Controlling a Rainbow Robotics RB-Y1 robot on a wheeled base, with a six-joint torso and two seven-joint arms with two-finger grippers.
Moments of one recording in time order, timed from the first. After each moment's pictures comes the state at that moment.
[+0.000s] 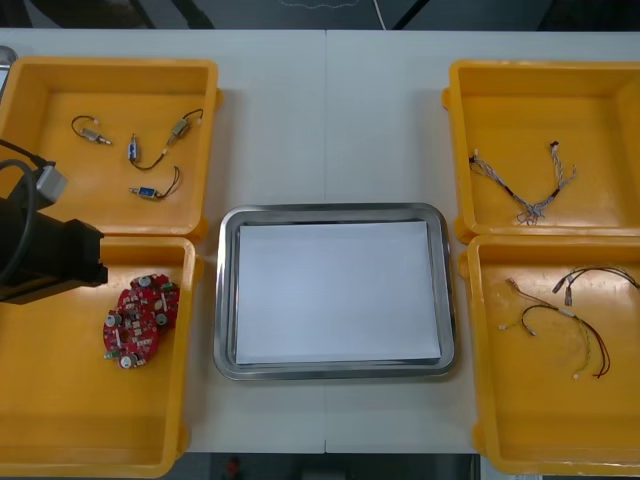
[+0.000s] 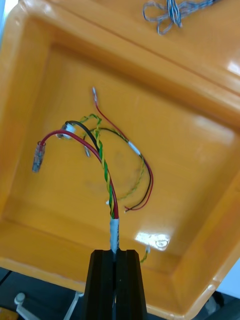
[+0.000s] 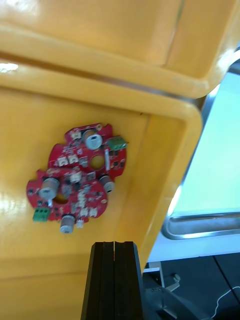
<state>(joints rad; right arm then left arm) 0.03 -0.88 -0.41 -2.49 -1.05 1.91 1.47 -0.18 0.78 0.18 -2.23 1.08 1.81 -0.85</state>
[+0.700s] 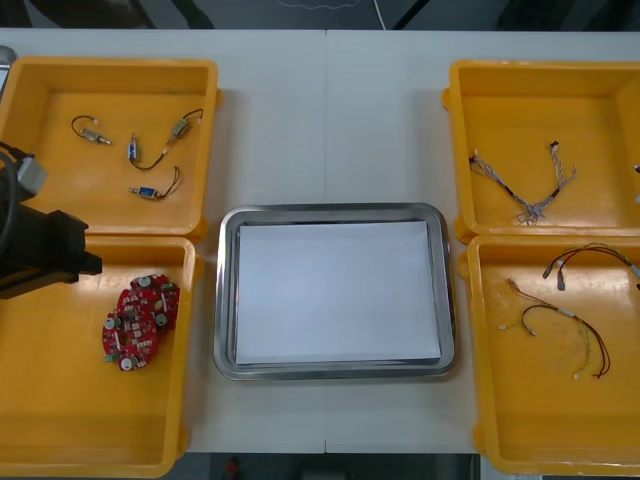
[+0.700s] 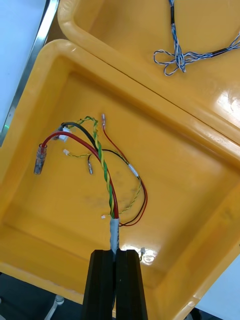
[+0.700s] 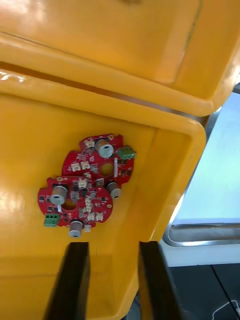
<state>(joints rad) -0.07 -0.94 -0.36 -2.49 -1.09 1.92 1.47 -0.17 0.81 0.23 -2.23 1.09 1.81 -0.82</state>
